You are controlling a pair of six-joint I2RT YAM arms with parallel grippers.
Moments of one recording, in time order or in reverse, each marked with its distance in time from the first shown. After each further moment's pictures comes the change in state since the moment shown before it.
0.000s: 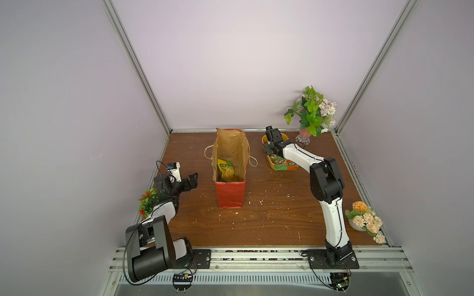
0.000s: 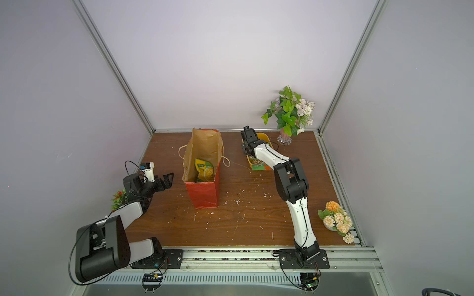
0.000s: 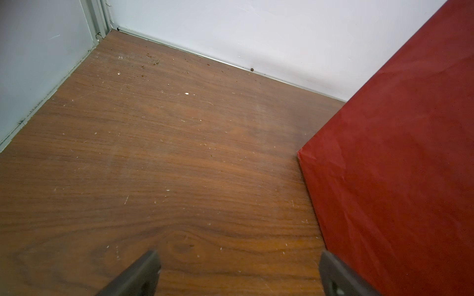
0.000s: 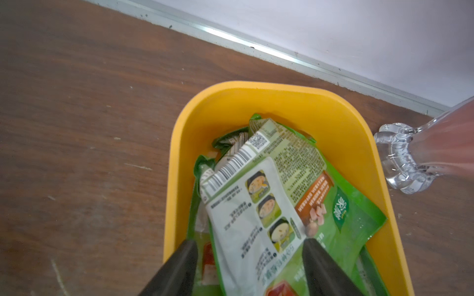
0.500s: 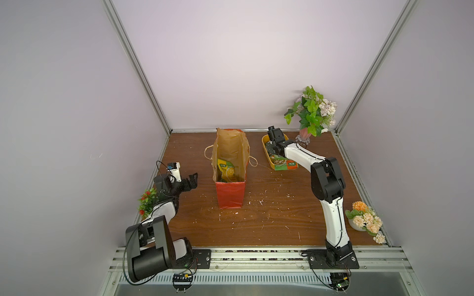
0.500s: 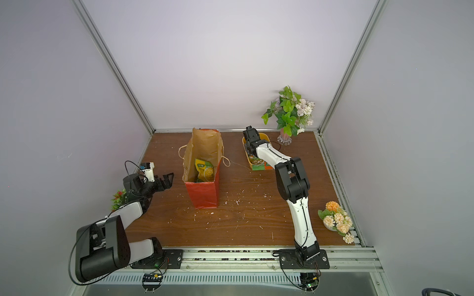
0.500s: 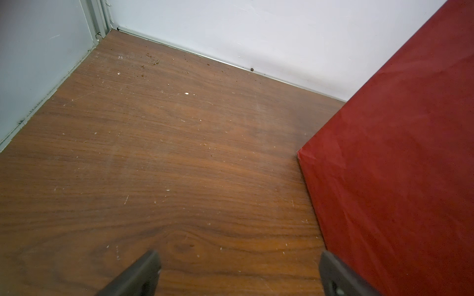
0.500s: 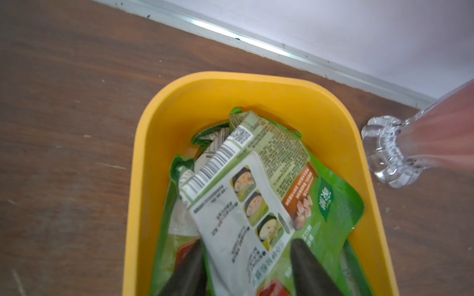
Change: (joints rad) left arm 0.000 0.000 0.000 0.000 0.000 0.000; right arm -0.018 0.000 -0.006 0.005 0.013 0.003
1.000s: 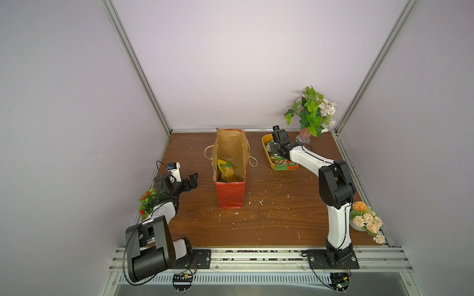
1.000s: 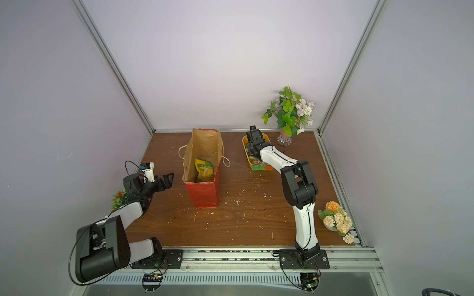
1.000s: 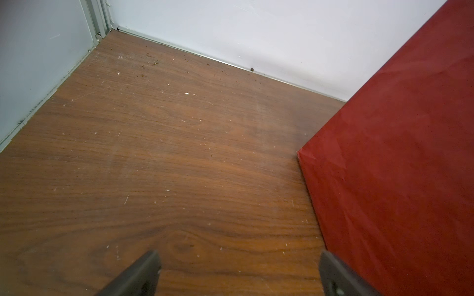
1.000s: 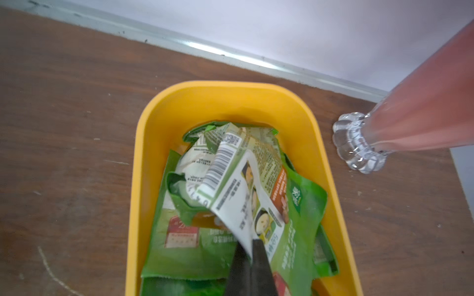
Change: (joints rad) left arm 0.000 0.000 0.000 0.000 0.000 0.000; right arm -0.006 -0.198 -0.196 0.103 0.026 0.020
